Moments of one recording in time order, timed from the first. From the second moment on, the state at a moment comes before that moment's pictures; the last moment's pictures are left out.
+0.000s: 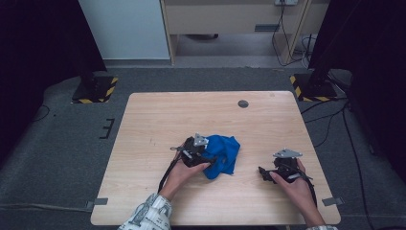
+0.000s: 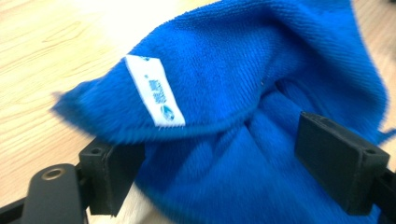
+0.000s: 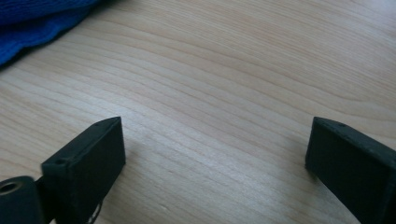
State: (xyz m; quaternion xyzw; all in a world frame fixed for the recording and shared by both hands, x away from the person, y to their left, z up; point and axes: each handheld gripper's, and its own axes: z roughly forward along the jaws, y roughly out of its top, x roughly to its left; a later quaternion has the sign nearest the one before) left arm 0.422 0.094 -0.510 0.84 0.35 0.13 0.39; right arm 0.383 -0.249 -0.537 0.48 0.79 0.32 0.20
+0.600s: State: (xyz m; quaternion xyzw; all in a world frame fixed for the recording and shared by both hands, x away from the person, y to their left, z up) left arm 0.358 0.124 -0.495 0.80 0.39 0.17 0.42; right arm 0.366 -0.227 -0.501 0.39 0.80 0.39 0.25
